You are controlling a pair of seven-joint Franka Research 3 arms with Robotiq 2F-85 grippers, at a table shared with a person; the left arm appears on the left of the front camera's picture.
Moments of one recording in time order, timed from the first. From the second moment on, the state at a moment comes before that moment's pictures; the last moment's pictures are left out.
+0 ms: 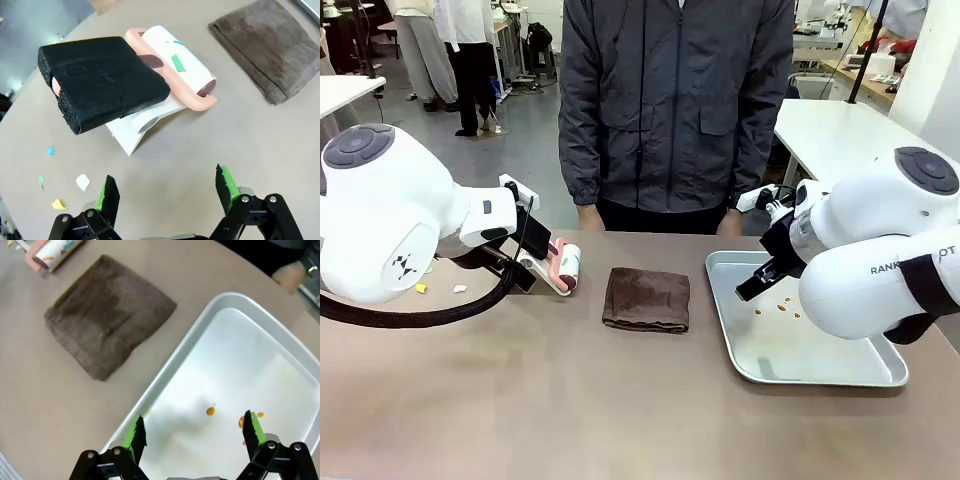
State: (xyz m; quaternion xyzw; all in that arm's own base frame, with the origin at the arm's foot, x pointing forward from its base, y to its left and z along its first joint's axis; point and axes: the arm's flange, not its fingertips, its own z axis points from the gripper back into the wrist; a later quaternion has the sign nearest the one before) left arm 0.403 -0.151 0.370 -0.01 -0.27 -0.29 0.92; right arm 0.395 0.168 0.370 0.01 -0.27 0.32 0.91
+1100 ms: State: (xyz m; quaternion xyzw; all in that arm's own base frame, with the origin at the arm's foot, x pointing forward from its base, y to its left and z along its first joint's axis) left arm 0.403 -0.151 0.370 -0.01 -0.27 -0.29 0.92; right arm 0.395 0.168 0.370 0.01 -0.27 0.32 0.91
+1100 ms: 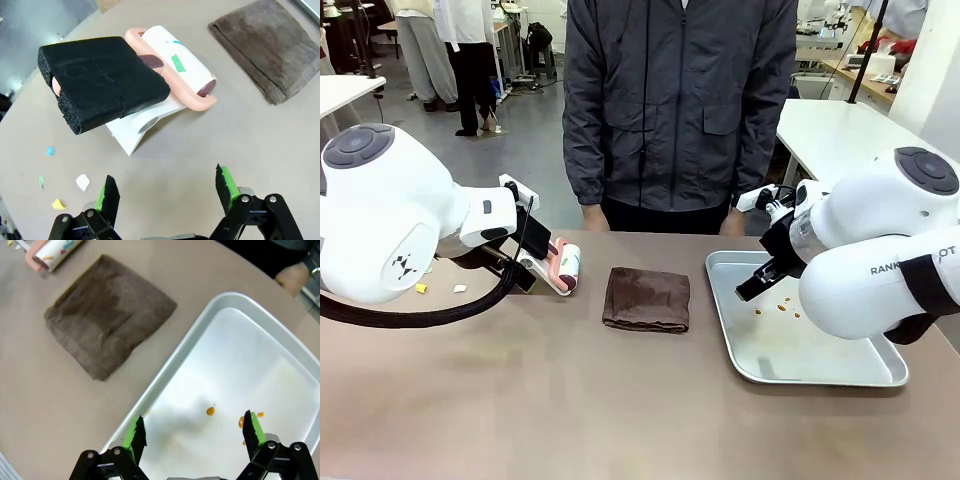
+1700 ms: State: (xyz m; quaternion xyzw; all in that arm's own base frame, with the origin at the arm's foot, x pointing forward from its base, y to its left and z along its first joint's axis) left arm 0.403 -0.151 0.370 -0.01 -0.27 -0.29 0.92; right arm 0.395 0.168 0.370 0.01 -0.27 0.32 0.91
